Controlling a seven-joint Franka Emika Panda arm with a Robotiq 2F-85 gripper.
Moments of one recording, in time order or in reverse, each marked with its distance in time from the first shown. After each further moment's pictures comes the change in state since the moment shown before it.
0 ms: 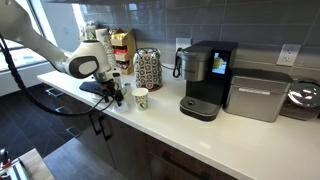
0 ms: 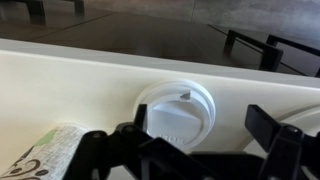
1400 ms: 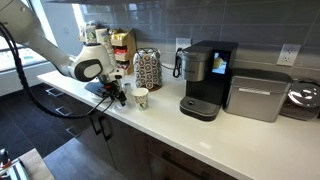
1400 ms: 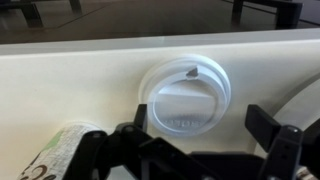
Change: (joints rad) arm -0.006 0.071 0.000 0.028 -0.029 0.113 0.197
